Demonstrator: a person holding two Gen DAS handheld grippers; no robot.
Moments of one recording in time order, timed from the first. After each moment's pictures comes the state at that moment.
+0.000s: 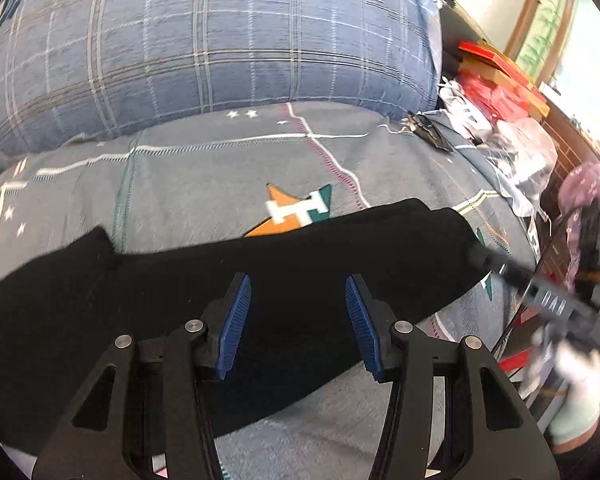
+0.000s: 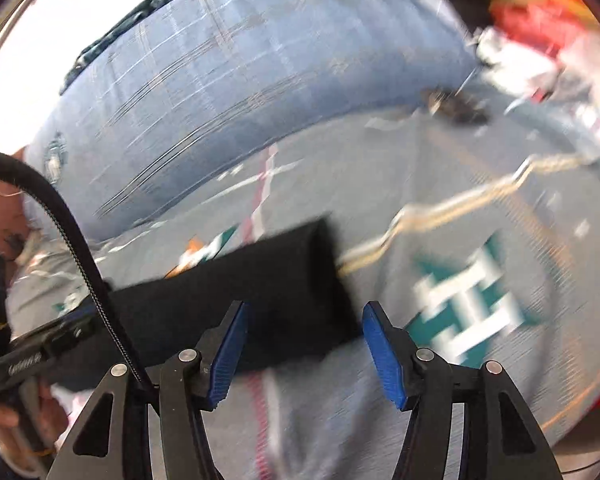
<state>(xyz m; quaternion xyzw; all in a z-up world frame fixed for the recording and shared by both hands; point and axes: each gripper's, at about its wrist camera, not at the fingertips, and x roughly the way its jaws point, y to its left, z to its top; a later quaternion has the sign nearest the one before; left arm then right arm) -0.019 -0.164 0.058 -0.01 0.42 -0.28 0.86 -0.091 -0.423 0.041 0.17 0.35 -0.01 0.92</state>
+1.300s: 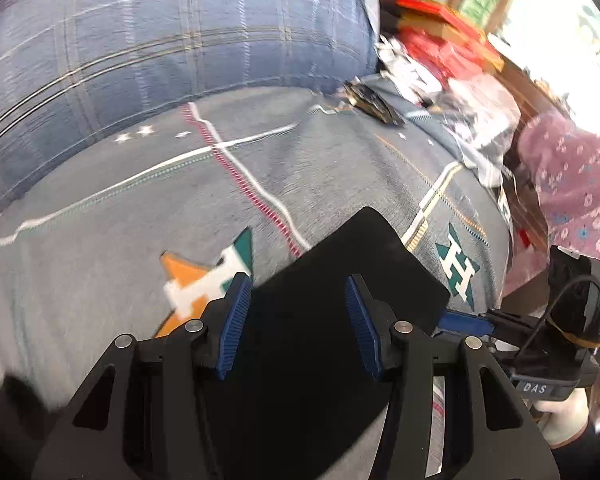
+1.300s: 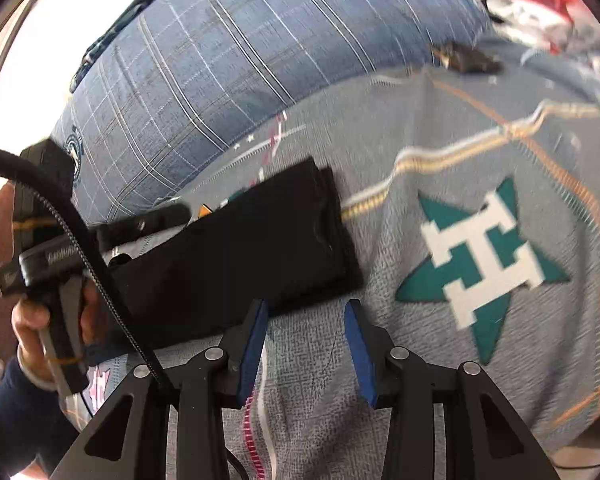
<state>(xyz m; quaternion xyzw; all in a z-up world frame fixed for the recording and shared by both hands) 0.054 -0.246 0.048 0.05 0.45 -0.40 0.80 -0.098 -0.432 0.001 0.23 0.39 0.07 0.89</state>
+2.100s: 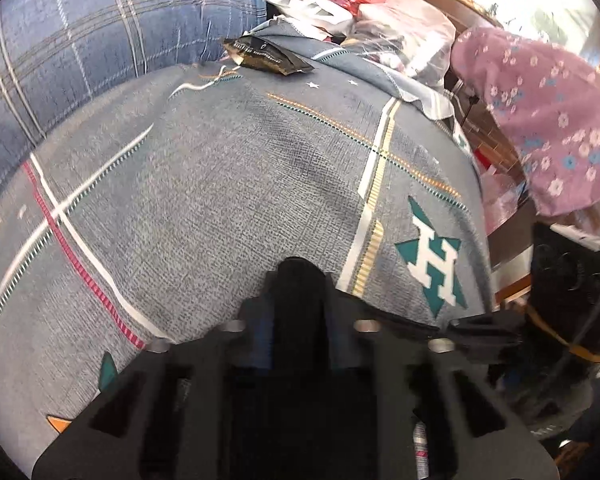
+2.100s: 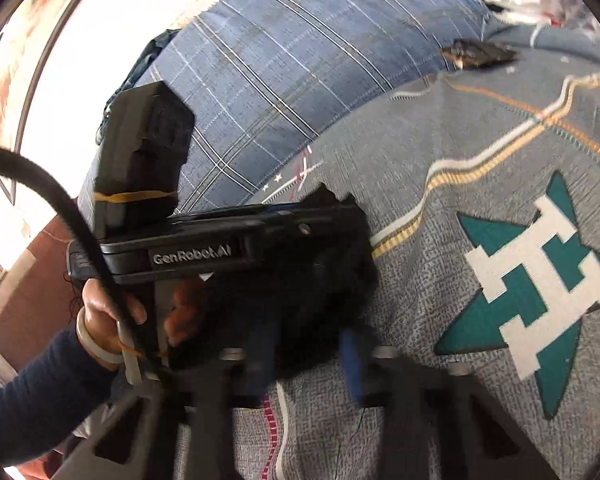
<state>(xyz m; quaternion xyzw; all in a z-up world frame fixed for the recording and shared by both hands) 0.070 -0.353 0.025 0.14 0.45 -0.53 0.70 -0.089 -0.436 -0.014 0.31 0.30 0.11 0.89</state>
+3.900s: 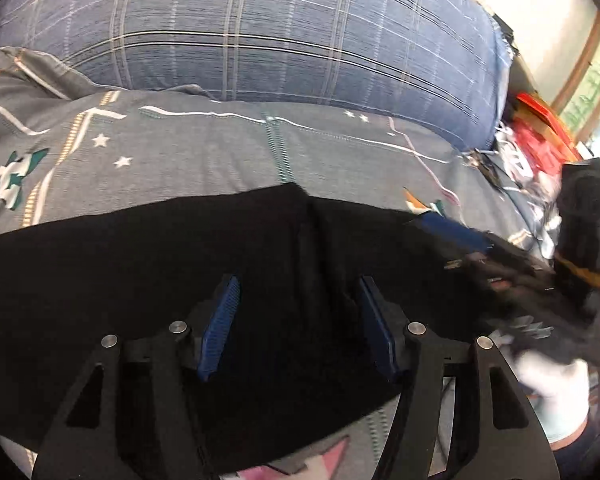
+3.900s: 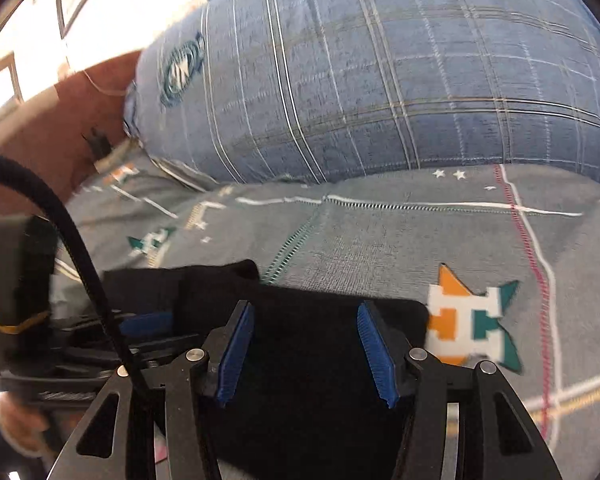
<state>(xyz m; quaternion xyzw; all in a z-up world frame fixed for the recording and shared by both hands) -0.001 -0.036 0.025 -0.09 0.44 -0.20 0.87 0.012 -0.230 0.020 0.04 0.36 0.21 0.91</state>
